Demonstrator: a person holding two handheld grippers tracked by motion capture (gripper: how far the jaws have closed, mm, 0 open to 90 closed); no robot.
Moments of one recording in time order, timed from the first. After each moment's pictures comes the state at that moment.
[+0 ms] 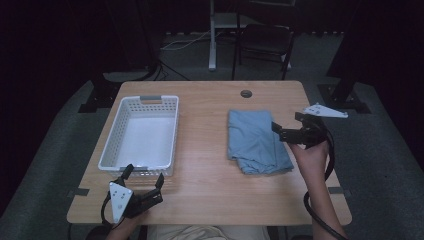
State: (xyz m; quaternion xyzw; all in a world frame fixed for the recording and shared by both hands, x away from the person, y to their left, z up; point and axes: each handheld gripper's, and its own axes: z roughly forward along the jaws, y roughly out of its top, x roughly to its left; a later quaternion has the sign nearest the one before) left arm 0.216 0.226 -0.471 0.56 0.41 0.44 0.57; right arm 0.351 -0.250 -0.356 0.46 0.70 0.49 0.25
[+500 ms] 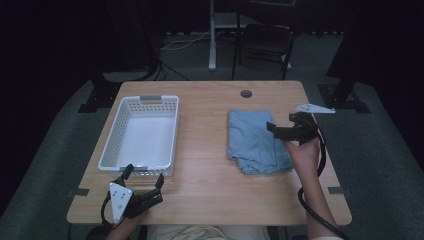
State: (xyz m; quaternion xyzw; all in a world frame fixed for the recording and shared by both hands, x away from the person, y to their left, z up) left arm 0.216 0.226 -0.471 0.56 0.41 0.44 0.57; right arm 0.378 -0.244 -0.377 0.48 0.71 0.47 0.22
